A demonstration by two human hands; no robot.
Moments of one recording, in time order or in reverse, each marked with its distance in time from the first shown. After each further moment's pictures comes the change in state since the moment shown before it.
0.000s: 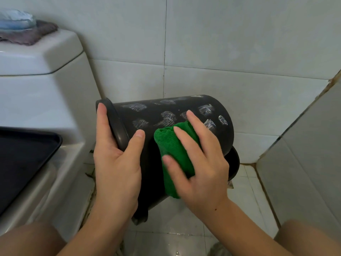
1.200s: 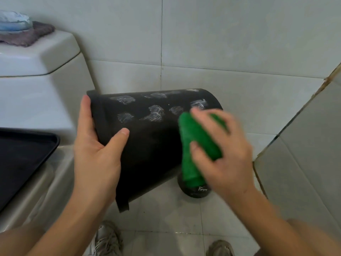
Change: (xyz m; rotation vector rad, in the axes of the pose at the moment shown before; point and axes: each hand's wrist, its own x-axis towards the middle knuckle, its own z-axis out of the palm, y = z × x) left_hand 0.013 0.006 -0.017 0.170 -0.025 0.078; right_hand 0.021 0.027 -0.037 0.011 -0.081 0.019
